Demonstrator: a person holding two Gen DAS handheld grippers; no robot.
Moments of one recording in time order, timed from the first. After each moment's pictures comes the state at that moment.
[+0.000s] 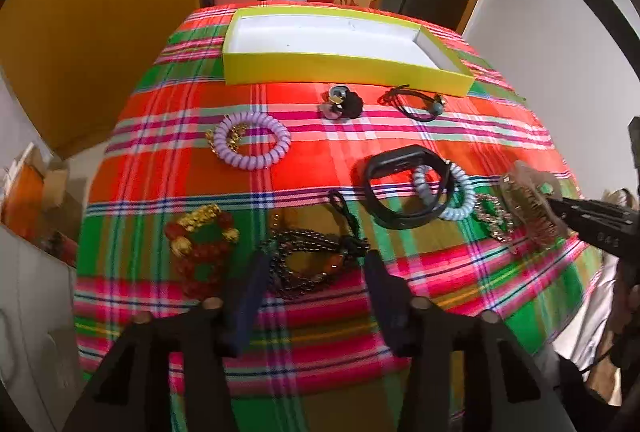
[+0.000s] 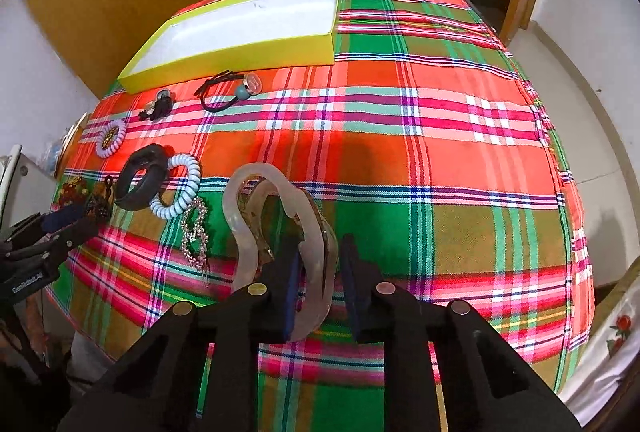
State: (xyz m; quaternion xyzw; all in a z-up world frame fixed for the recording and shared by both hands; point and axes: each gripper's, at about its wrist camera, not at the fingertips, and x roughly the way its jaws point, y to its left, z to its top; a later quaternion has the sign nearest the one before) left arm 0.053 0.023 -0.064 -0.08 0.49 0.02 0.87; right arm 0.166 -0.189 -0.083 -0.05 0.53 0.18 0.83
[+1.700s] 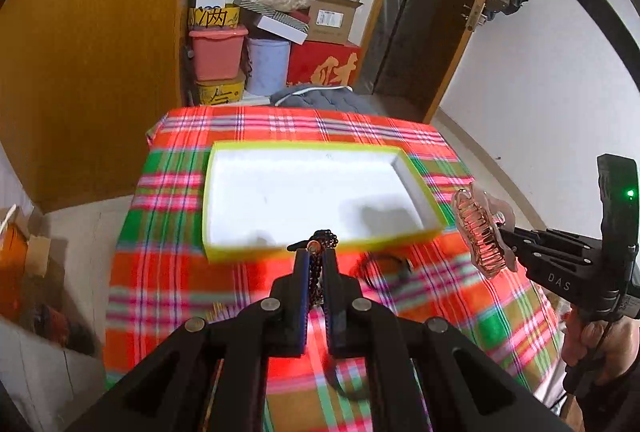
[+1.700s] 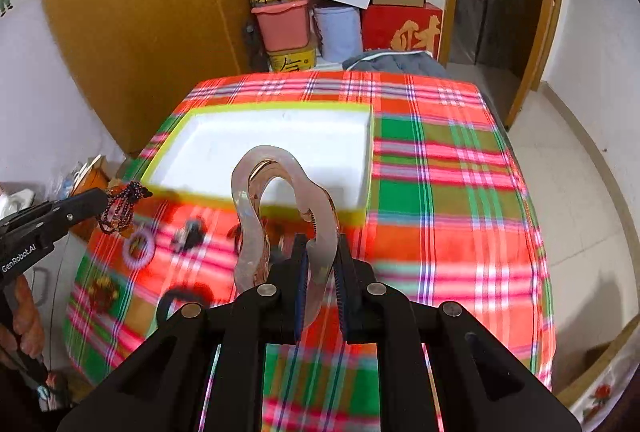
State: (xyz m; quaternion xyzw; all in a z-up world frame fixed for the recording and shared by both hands) left arm 0.147 0.051 0.027 -0.11 0.40 -0.02 0.91; right arm 0.238 -0.141 -0.011 -0.06 0.44 0.21 0.87
